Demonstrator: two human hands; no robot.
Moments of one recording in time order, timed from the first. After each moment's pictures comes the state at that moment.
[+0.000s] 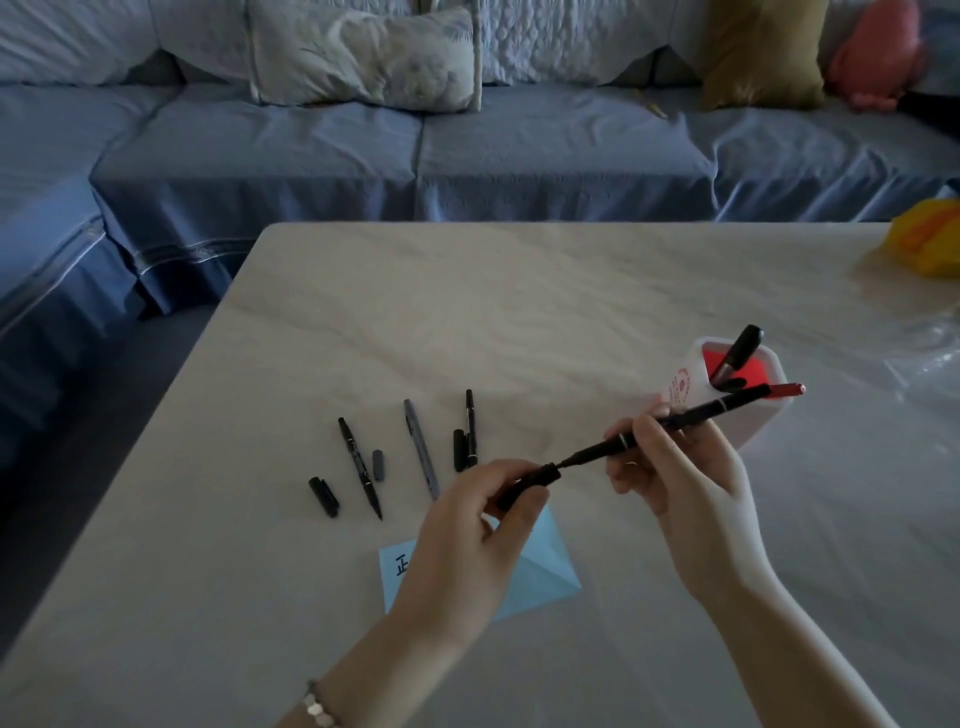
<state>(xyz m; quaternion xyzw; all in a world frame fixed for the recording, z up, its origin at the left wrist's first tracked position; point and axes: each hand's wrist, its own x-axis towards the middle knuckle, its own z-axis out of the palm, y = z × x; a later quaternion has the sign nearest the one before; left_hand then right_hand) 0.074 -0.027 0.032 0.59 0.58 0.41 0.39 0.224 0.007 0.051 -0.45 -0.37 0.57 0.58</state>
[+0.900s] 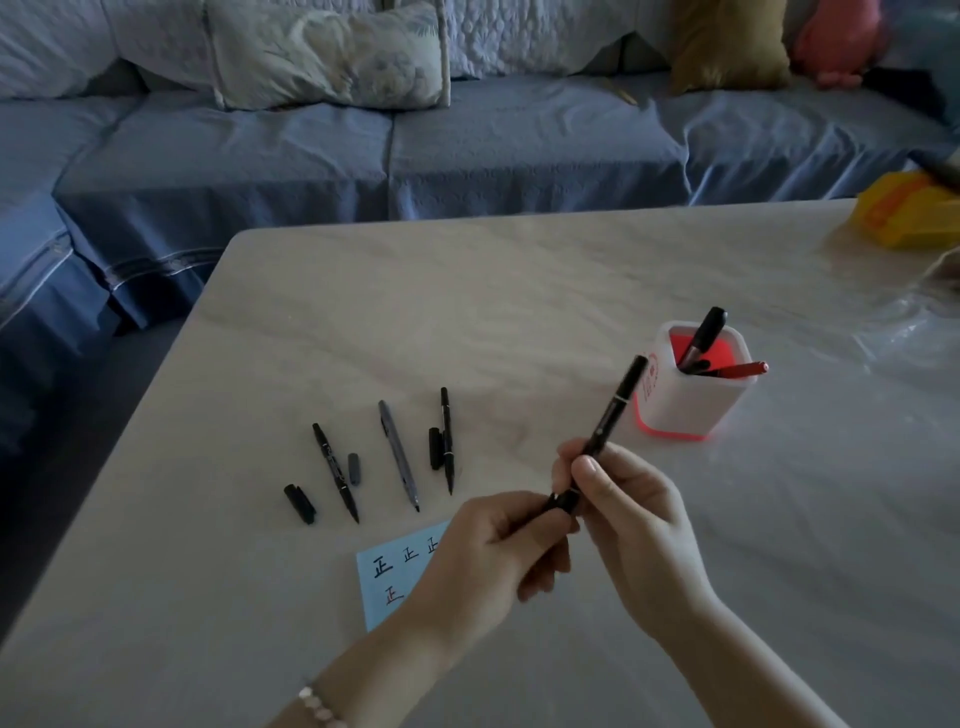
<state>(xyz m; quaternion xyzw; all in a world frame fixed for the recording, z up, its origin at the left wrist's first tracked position) 0.094 -0.029 0.032 0.52 0.50 0.34 0.61 0.224 -0.014 0.025 -0.38 -0.43 0.62 0.54</state>
